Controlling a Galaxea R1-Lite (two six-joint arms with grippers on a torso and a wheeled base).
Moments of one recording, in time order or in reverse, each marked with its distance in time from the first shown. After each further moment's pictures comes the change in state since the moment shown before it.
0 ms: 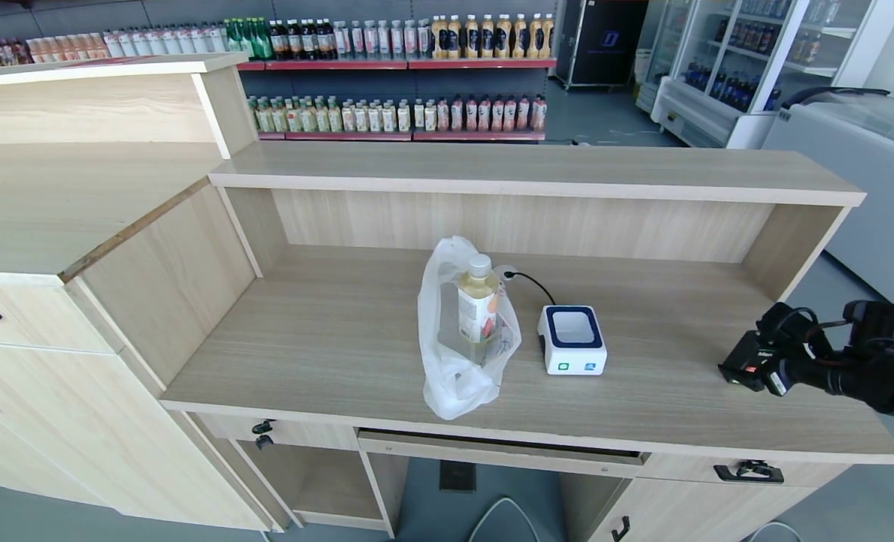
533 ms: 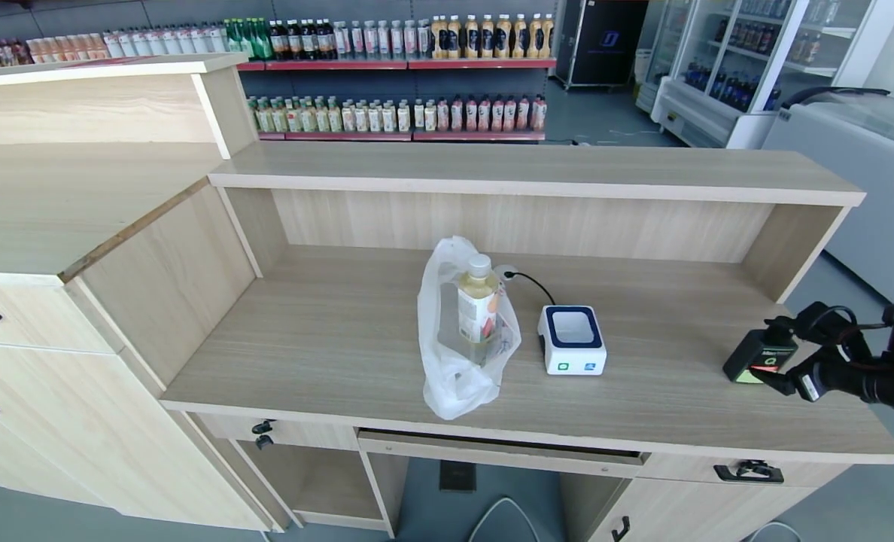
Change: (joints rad) left arm 0.000 0.000 0.000 0.000 0.000 0.000; right arm -0.069 -0.072 0.076 0.002 -0.040 0.056
